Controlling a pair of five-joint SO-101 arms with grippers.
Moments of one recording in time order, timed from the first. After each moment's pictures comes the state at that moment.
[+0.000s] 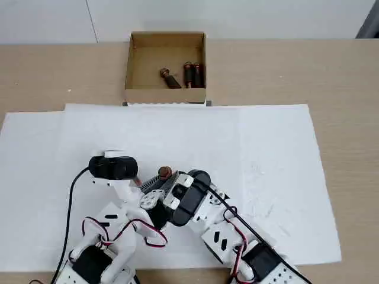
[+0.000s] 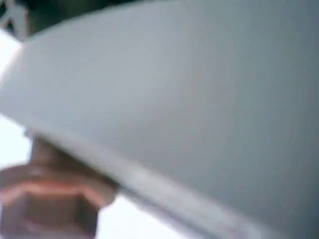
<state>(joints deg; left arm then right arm) 33.7 -104.0 87.6 53.6 43.0 -43.3 -102.8 92.0 39.4 14.4</state>
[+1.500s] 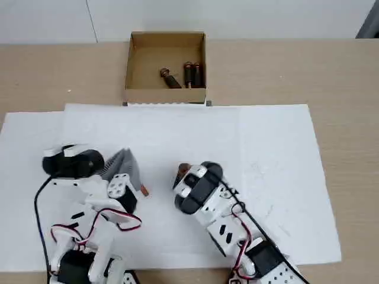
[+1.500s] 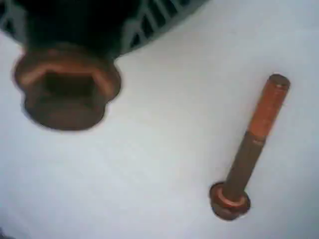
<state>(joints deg) 9.6 -103.5 79.1 55.2 24.4 -36.0 -103.0 93.3 39.4 14.3</state>
